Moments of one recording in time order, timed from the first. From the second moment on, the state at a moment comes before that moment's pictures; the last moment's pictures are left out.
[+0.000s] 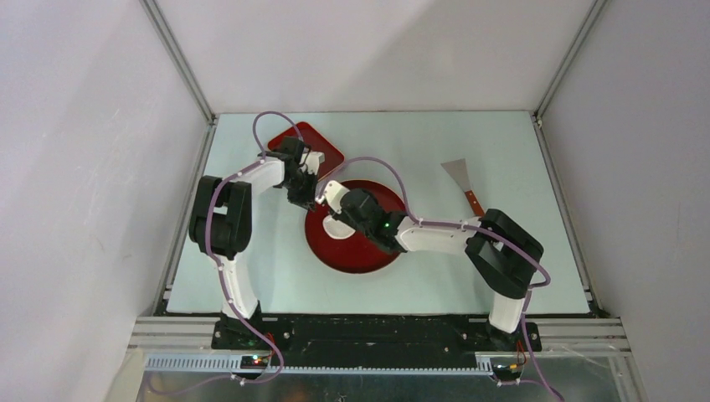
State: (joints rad) left arm -0.23 1.95 1.32 -0.63 0.27 0.02; right arm 1.01 1.82 1.14 0.09 0.32 -0.28
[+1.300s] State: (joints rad) left arm -0.23 1.95 1.32 -0.63 0.27 0.02; right arm 1.14 1.78 1.26 -0.10 0.25 -0.41
